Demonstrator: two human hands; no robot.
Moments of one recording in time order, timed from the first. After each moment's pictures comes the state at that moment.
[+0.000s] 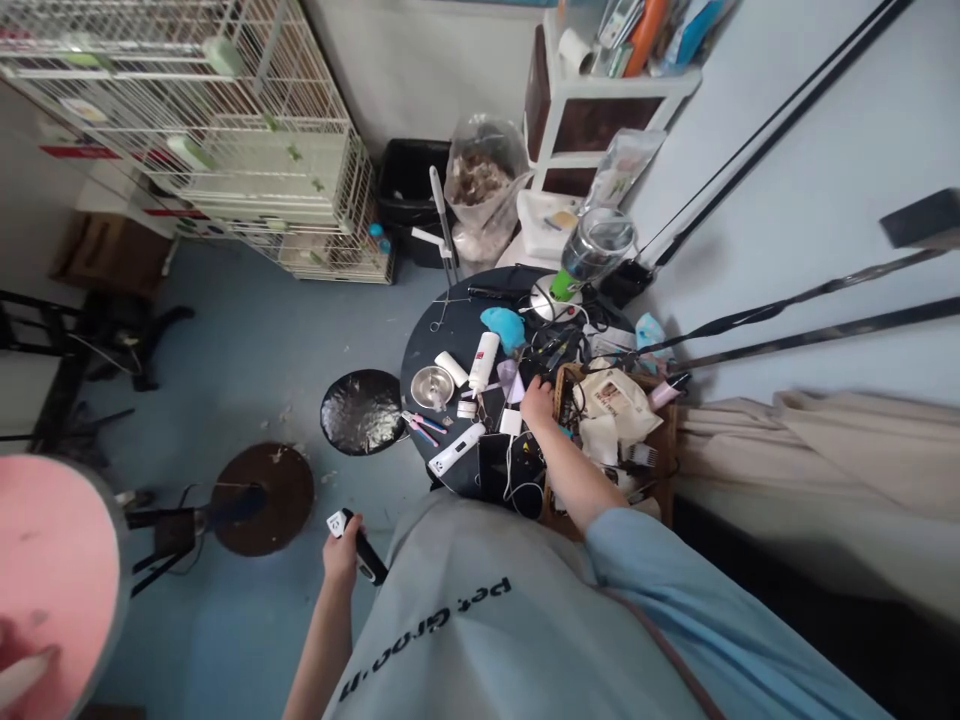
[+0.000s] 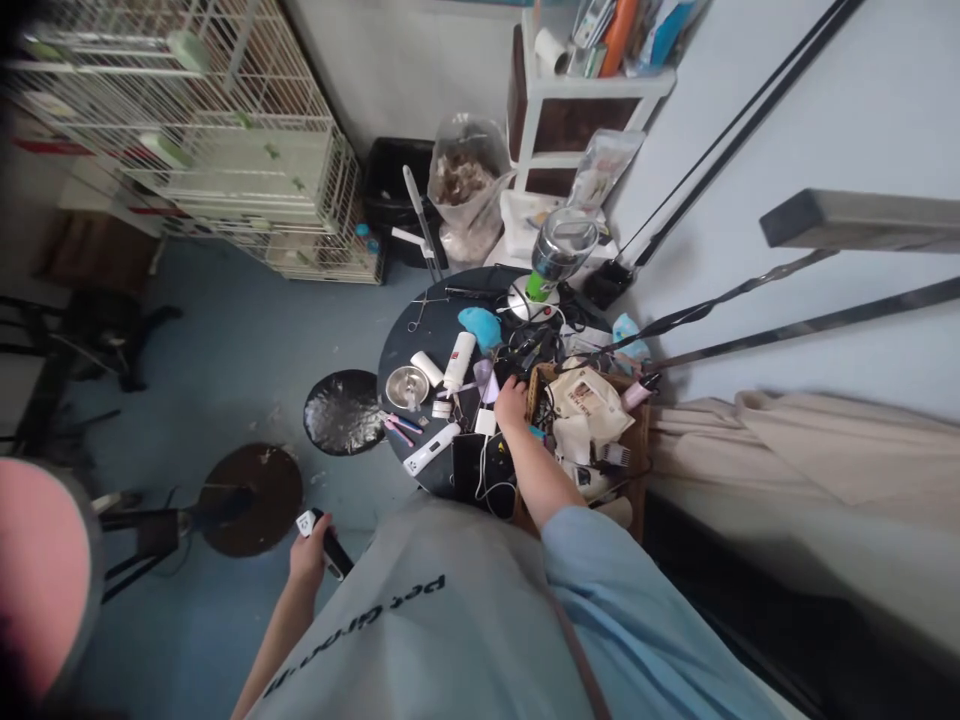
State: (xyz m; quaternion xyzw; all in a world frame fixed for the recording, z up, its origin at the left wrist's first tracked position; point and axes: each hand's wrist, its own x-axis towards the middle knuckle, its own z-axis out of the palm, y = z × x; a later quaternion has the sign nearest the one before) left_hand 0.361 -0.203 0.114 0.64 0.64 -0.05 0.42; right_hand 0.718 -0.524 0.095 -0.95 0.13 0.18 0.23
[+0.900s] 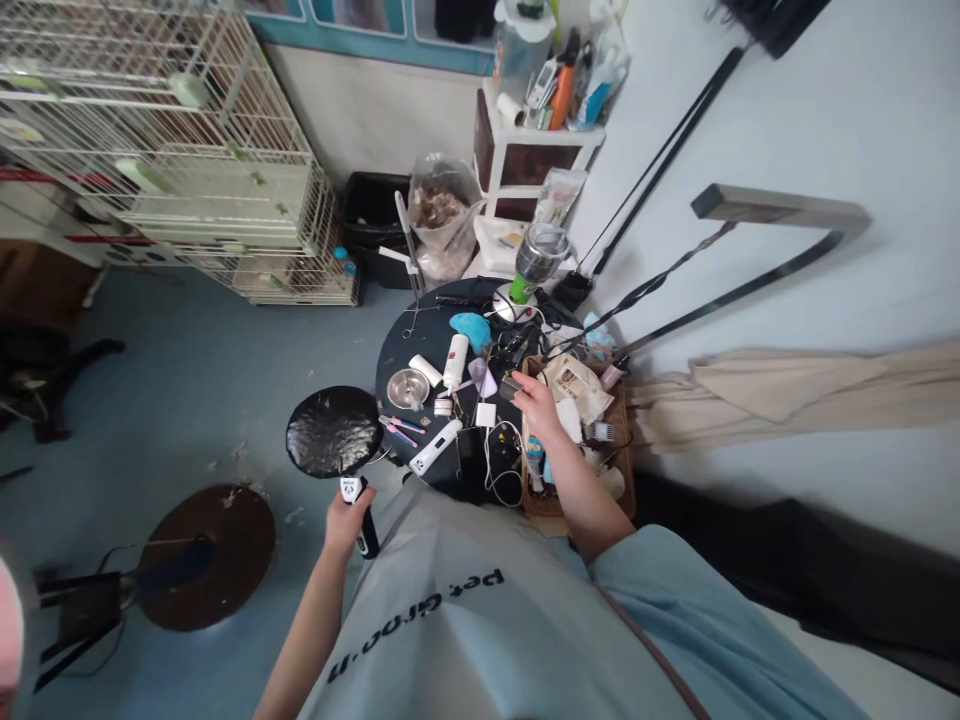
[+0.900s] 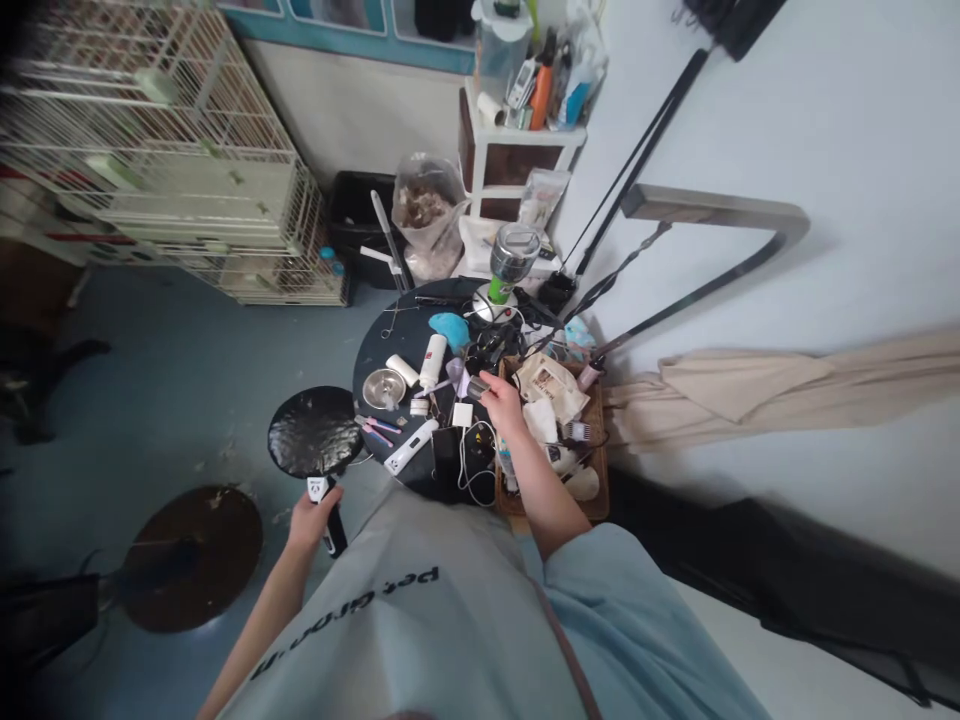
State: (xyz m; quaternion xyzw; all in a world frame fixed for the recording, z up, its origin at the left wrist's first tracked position) left_hand 0.434 -0.219 0.144 0.77 0.44 -0.09 0.45; right_hand 0.656 -0.568 0.193 -0.78 0.05 0.10 0.61
